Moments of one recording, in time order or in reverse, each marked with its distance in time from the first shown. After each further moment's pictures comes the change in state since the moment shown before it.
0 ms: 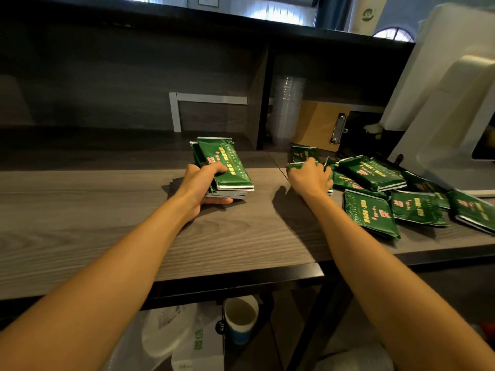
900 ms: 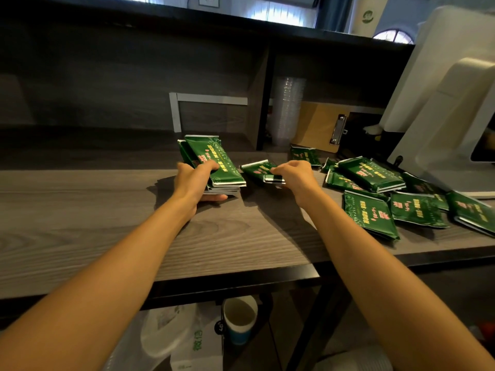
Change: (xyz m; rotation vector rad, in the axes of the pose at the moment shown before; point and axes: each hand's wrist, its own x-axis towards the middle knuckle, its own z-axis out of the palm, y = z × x) left_hand 0.023 -0.009 -0.012 0.000 0.118 0.016; right_hand -0.017 -0.016 -0.001 0.644 -0.217 -0.029
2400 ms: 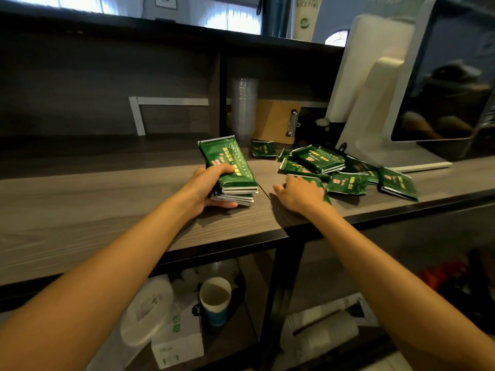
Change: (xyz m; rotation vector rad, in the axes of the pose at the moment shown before) left_hand -0.065 0.003 0.056 0.088 -0.430 -0.185; right_hand -0.054 0.039 -0.082 -1.105 0.000 0.044
